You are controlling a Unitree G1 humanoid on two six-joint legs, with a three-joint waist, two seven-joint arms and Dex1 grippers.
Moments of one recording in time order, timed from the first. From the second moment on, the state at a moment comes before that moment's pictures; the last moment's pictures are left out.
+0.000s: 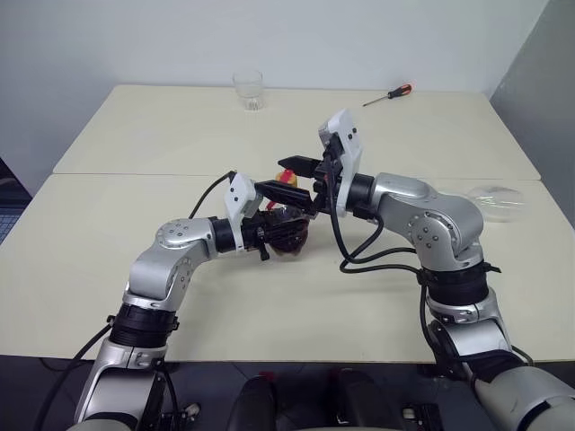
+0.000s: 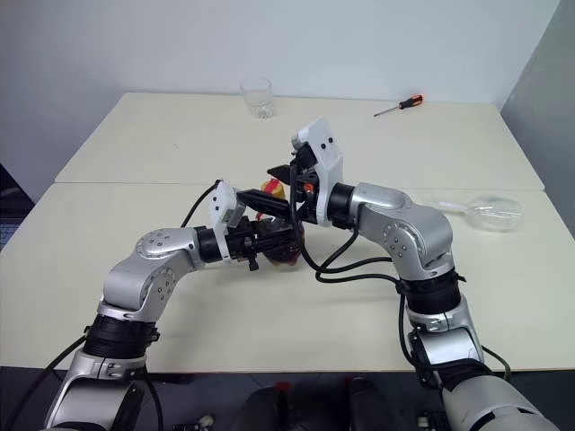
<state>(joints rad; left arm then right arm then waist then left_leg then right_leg) -0.51 0.51 -0.08 -0.04 -0.44 0.49 -0.95 -0.85 -0.18 0.10 -0.15 0.57 0.94 0.56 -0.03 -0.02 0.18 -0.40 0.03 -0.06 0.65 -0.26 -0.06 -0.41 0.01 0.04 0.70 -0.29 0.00</state>
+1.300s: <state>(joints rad) -0.38 0.65 -0.06 -0.37 -0.59 0.65 -1.04 -0.91 -0.39 0.21 0.02 0.63 0.70 1.23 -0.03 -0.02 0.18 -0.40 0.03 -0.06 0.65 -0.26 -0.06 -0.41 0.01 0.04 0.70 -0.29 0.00</state>
